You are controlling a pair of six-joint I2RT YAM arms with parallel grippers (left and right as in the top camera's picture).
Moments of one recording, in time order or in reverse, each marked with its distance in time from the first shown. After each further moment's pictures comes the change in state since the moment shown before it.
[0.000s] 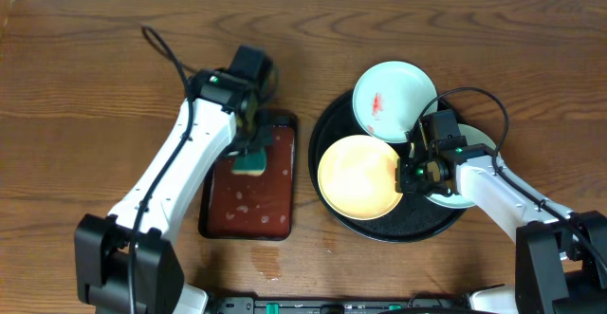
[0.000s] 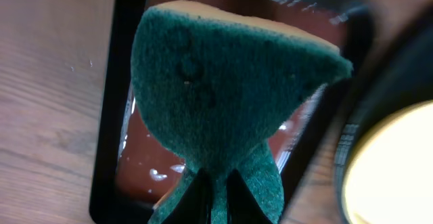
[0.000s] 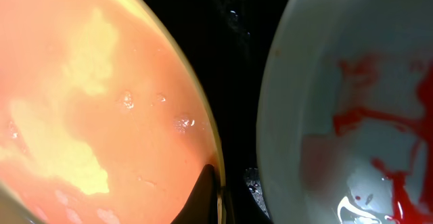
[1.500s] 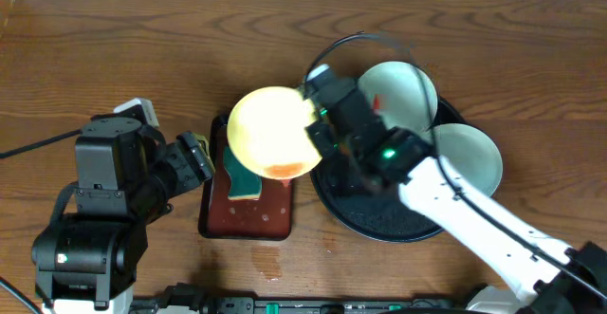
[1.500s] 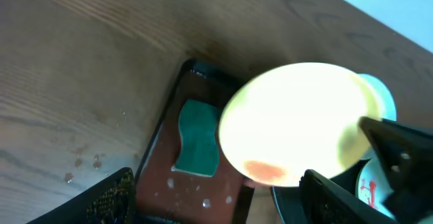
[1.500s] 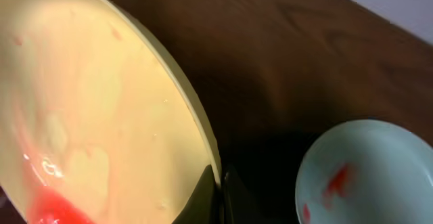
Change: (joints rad) left arm 0.250 -0.732 -0.061 -0.010 0.097 0.081; right arm 0.548 -0.034 0.457 0.114 0.440 -0.269
